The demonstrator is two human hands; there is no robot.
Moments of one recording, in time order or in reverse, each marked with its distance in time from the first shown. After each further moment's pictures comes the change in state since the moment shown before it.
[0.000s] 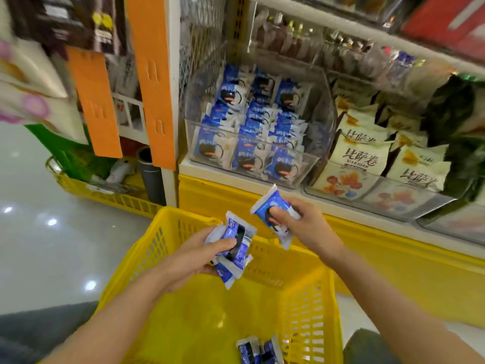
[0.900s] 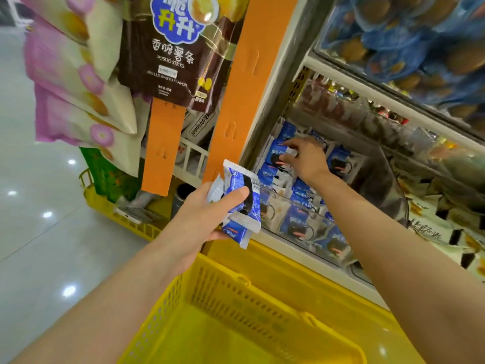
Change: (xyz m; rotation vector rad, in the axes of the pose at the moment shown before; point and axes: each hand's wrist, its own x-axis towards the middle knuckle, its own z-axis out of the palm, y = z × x) left_hand -0.005 0.124 -0.080 -0.242 0.378 0.290; right_hand 0.243 -0.119 0.021 -0.806 0.195 -0.234
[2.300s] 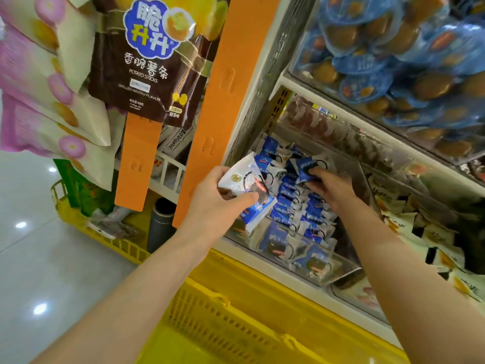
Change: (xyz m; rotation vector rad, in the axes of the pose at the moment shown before) left_hand 0.034 0.017 0.044 0.076 0.081 0.280; right_hand -0.013 0.056 -0.039 1.111 0.162 0.649
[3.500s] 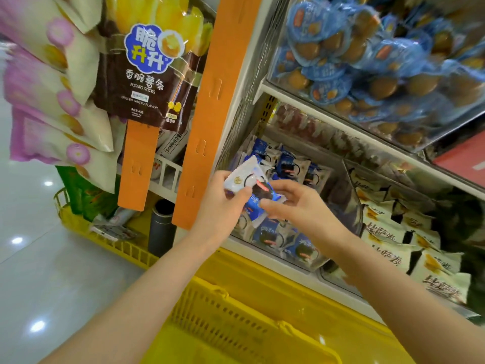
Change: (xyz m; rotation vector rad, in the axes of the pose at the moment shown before) left_hand -0.012 -0.004 0.018 -0.007 -0.015 0.092; right_hand -0.145 0.008 -0.004 -0.451 -0.549 -0.399
